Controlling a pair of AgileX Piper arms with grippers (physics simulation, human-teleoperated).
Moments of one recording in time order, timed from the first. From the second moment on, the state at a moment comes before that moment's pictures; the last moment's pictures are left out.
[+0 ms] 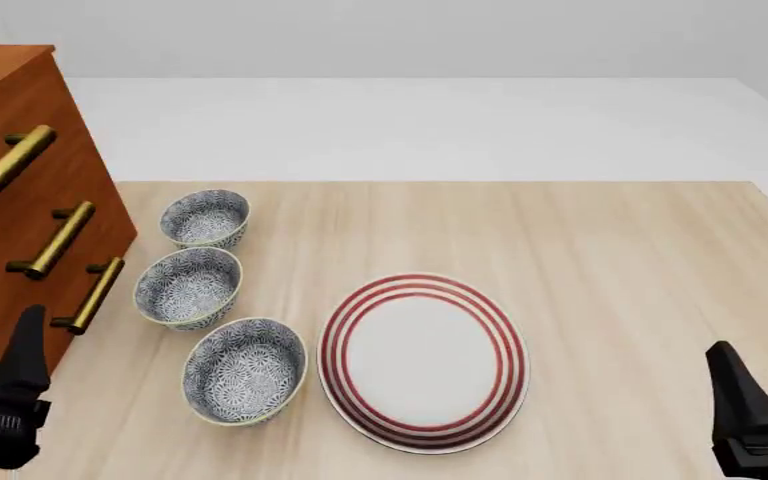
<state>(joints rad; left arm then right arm) 0.07 0.40 0.00 -0.52 1.05 0.00 0.01 0.00 0.00 0.00</state>
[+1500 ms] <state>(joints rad) 0.21 0.94 -0.12 -0.93 1.31 0.00 0.01 0.00 0.00 0.00</state>
